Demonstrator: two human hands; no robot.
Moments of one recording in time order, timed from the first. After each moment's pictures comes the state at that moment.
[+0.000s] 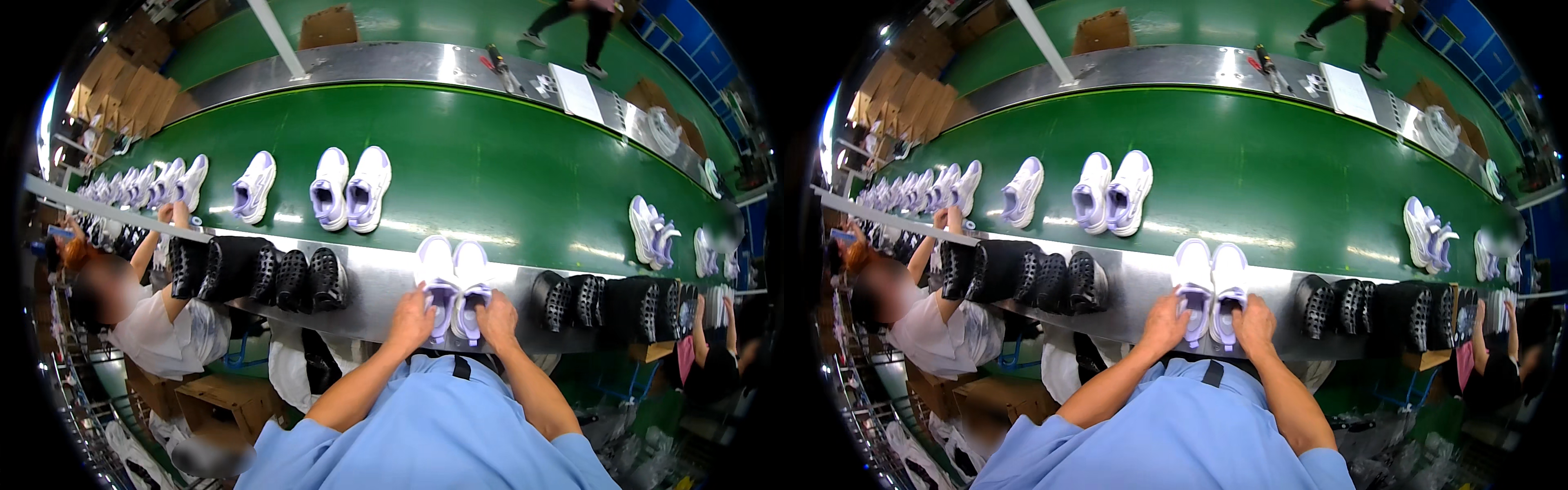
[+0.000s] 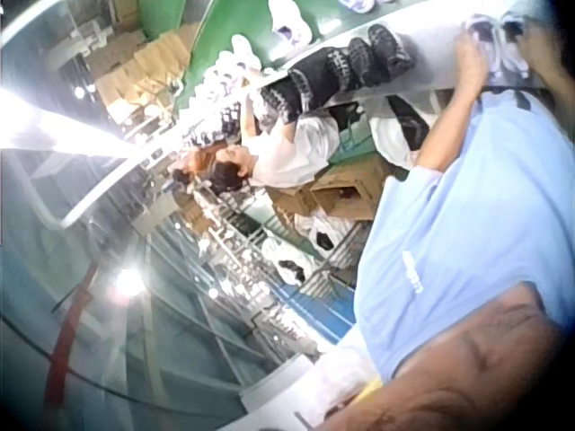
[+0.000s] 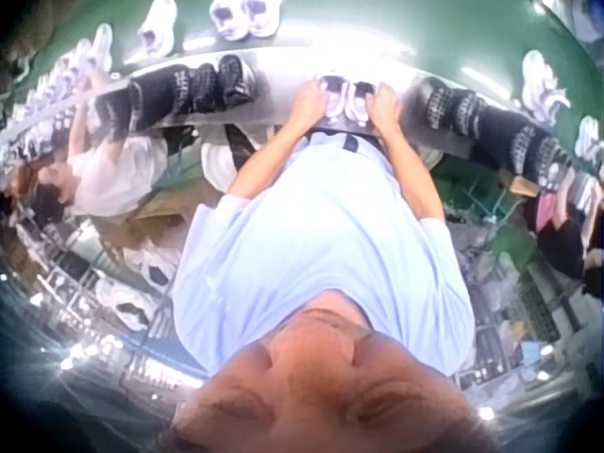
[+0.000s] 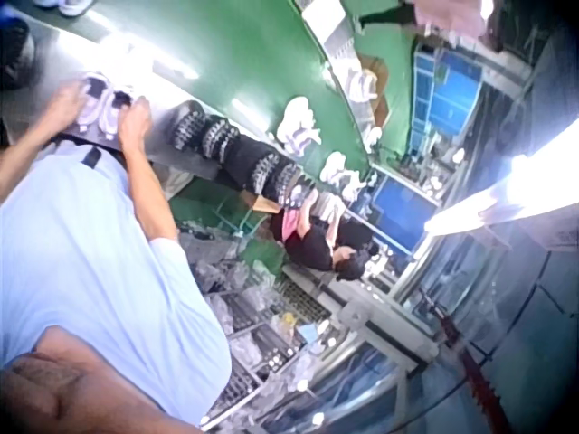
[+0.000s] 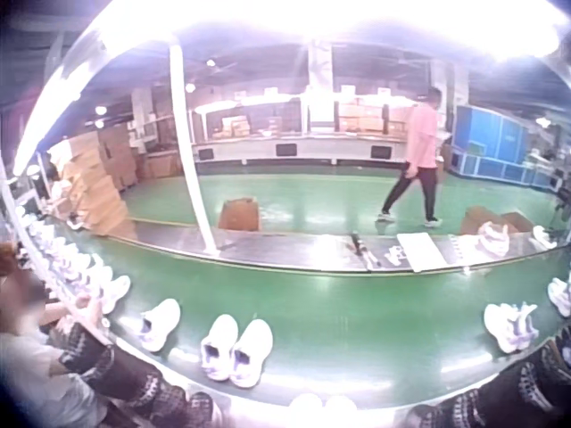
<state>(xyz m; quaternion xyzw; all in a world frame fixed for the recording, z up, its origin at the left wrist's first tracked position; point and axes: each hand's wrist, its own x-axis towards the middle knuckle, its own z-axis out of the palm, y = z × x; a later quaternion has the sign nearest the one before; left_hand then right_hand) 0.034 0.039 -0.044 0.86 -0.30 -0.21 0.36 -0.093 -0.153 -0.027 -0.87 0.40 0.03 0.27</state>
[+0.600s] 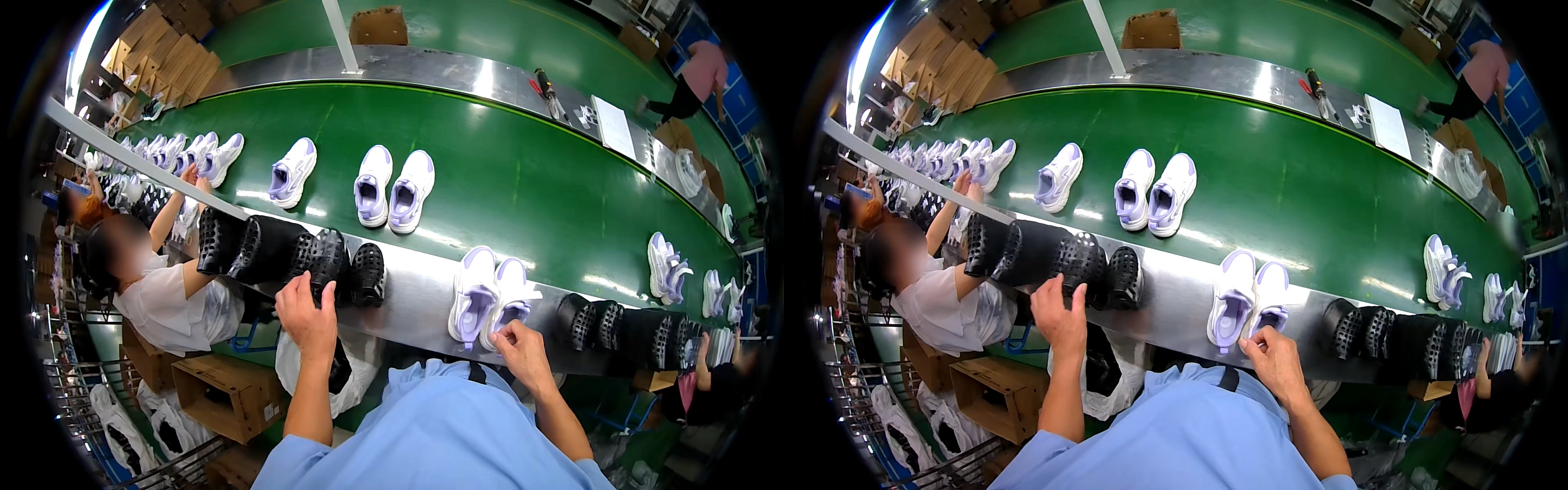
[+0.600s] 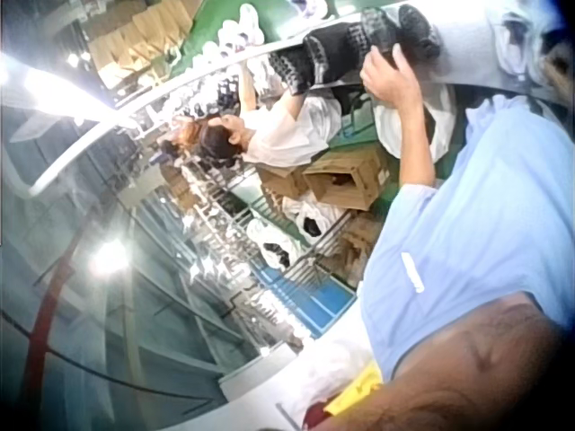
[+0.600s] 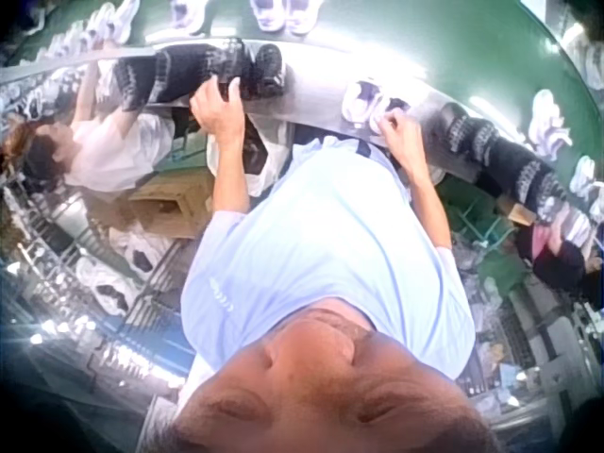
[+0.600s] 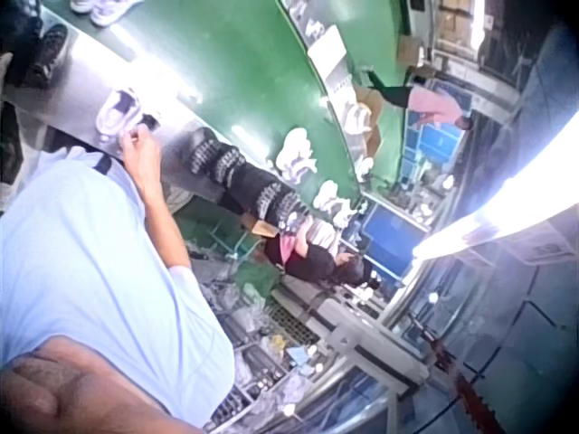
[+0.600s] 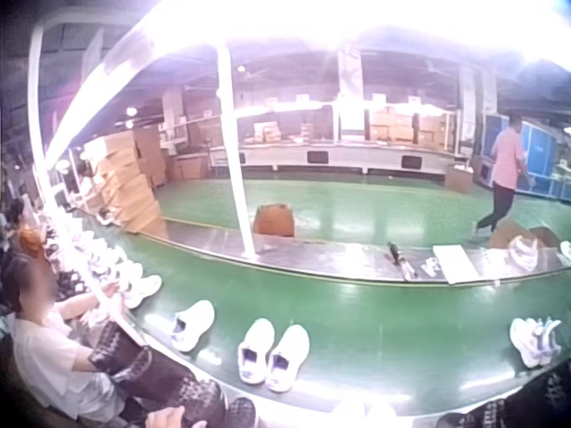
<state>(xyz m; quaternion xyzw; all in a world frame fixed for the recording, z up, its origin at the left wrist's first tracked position) 0.134 0.206 0.085 0.95 -0.13 0.23 0.18 -0.077 -0.106 0.106 -0.81 0.33 0.07 0.48</state>
